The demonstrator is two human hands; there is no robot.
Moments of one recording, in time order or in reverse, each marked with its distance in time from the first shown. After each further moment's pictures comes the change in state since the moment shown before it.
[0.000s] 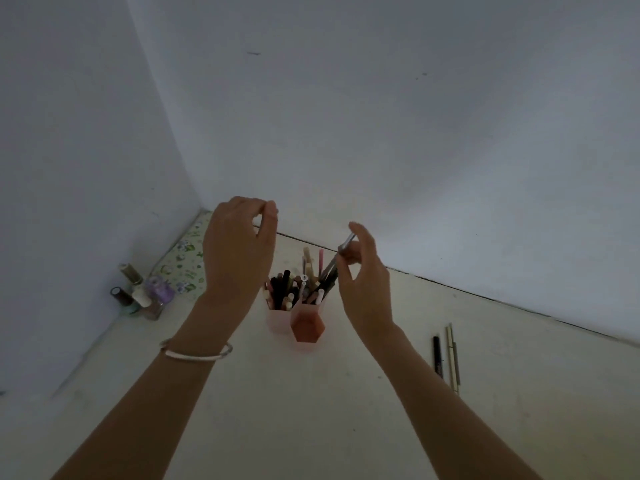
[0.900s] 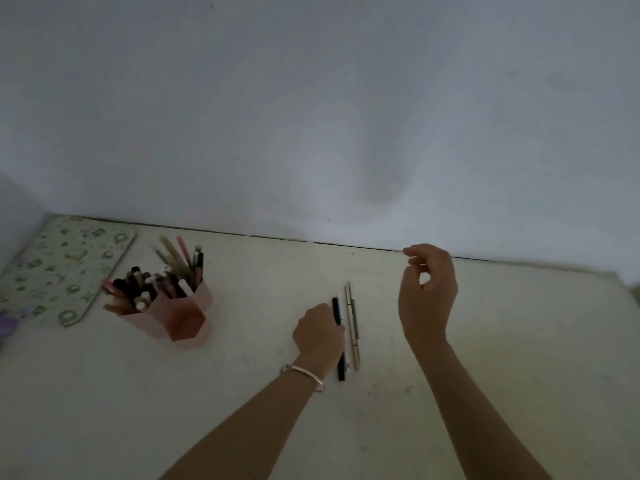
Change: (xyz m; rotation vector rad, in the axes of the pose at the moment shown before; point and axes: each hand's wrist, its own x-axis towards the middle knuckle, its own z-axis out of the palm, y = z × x) left_hand -0.210 0.133 0.204 0.210 -1.039 -0.255; right_hand -0.065 0.113 -0.201 -0.202 0.542 0.288
